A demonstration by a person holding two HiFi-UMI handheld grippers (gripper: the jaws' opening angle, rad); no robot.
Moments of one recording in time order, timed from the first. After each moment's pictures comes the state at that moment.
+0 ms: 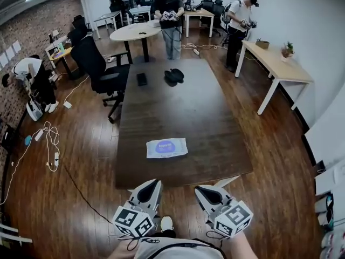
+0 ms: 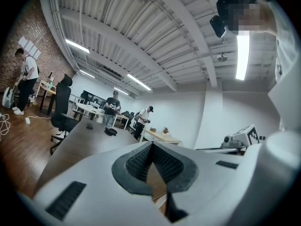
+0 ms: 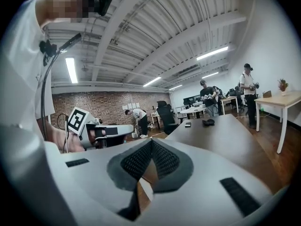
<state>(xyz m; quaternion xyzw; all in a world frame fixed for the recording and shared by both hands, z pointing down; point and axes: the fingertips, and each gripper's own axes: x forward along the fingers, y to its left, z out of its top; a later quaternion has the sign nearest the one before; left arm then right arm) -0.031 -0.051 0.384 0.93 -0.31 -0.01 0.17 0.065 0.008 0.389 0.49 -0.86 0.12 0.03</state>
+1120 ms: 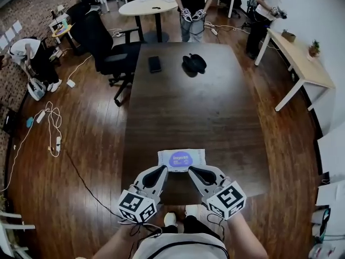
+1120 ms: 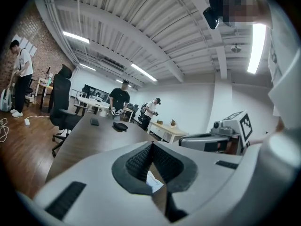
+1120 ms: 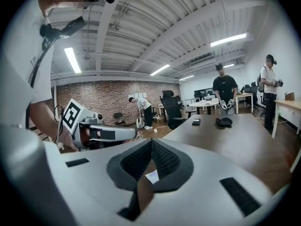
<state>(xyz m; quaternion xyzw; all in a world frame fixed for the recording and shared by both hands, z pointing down) -0.021 -0.259 0.449 0.93 -0.32 0.04 0.18 0.043 -0.236 0.442 0.43 -0.89 0.12 0.10</state>
